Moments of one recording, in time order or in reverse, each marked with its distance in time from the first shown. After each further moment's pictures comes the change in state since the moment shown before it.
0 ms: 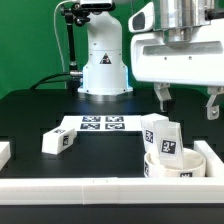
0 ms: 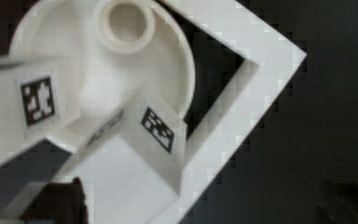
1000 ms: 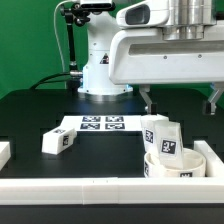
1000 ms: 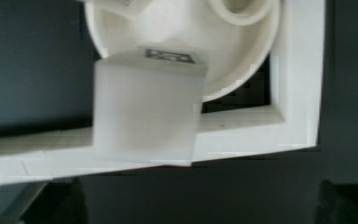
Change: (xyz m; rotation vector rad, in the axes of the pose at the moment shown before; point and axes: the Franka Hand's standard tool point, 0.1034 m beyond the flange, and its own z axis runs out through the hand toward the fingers) arm 0.010 0.008 -0.001 -0.044 0.009 -0.868
